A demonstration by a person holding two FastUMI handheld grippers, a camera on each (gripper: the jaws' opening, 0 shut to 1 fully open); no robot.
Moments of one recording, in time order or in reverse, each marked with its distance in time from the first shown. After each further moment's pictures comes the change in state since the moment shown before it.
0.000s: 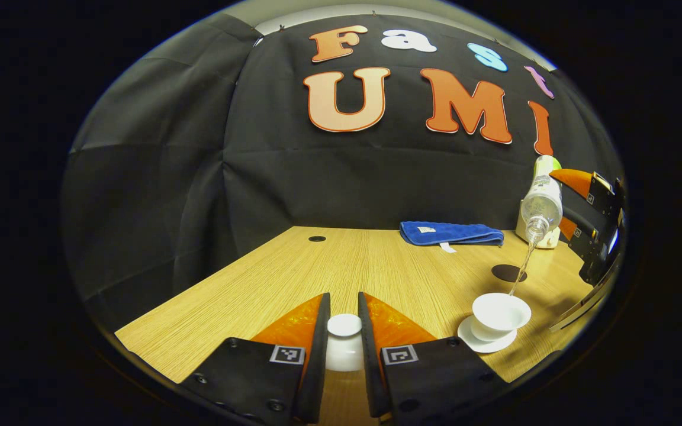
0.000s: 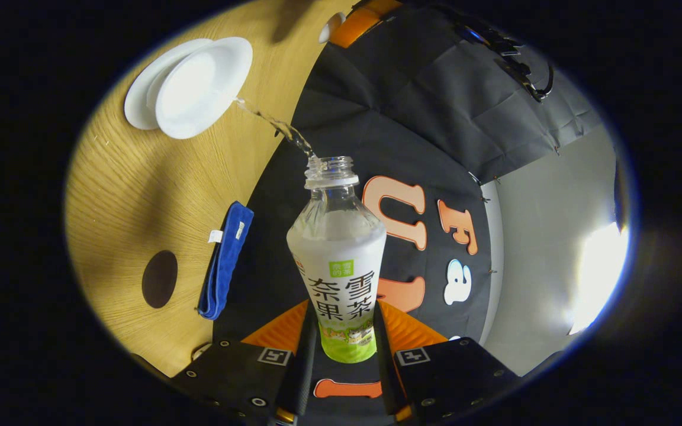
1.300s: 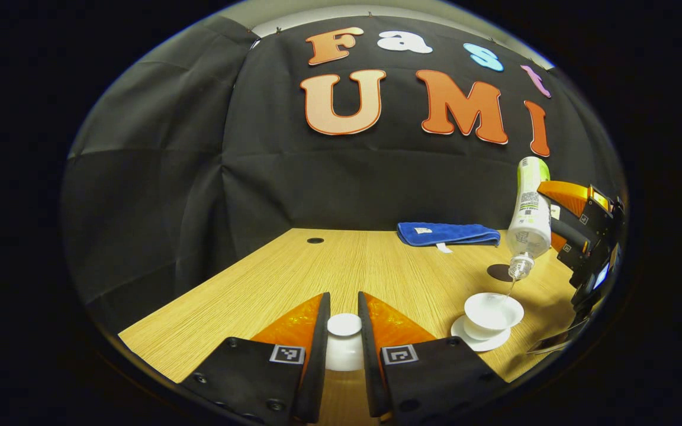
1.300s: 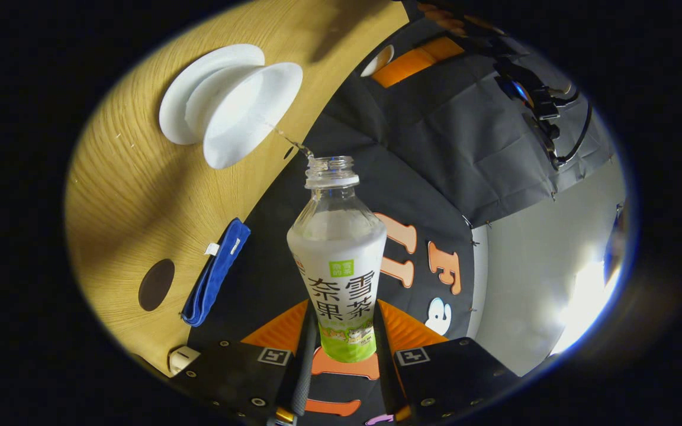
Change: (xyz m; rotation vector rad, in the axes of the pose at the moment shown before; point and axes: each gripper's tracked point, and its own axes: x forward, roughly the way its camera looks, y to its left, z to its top) left arm -0.011 -0.005 0.005 0.015 -0.008 -0.006; right arm -0.005 -0.002 0.032 -0.107 -0.164 -0.038
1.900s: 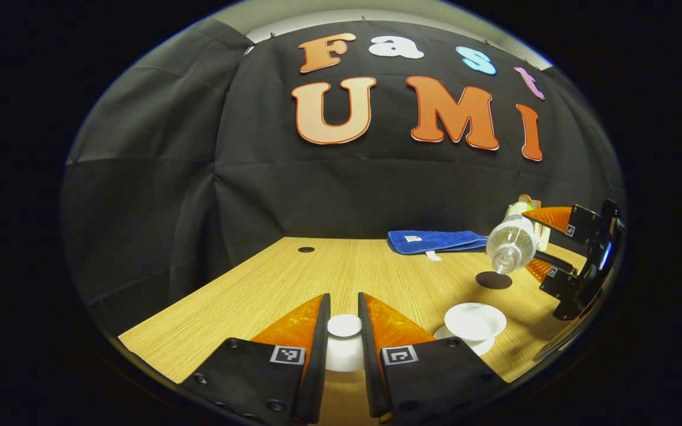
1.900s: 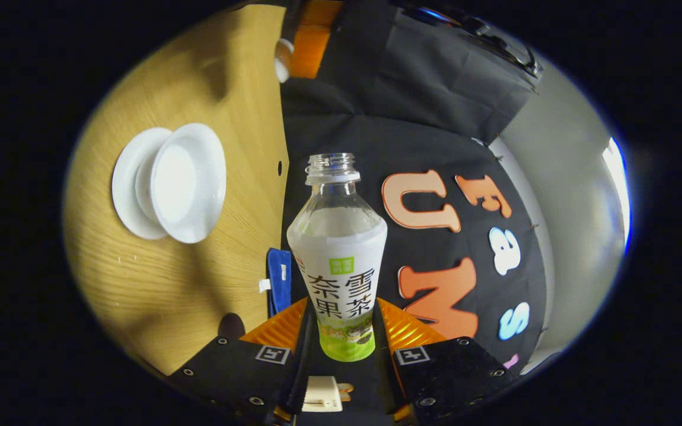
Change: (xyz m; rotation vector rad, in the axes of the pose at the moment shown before) left arm -0.005 -0.025 0.018 0.004 -0.036 -0.031; right arm -0.007 0.034 -0.005 0.641 0.161 0.206
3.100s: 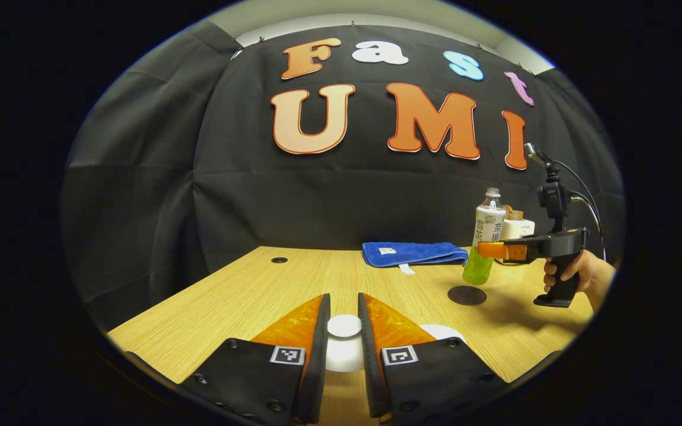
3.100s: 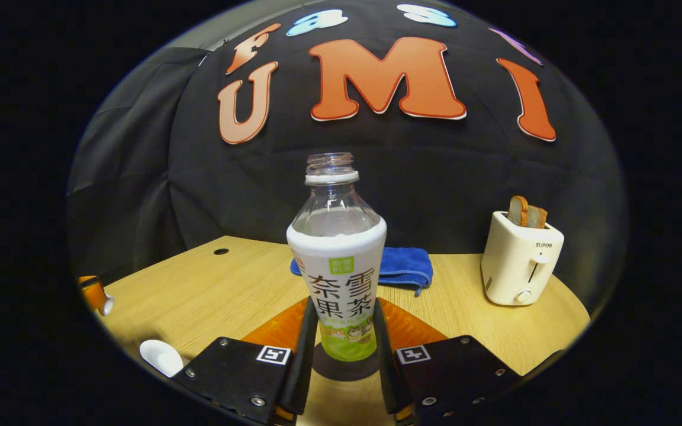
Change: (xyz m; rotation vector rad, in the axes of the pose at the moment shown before) left arm 0.009 -0.055 0.021 -0.016 -0.024 -0.066; right arm 0.050 0.038 -0.102 1.468 0.438 0.169
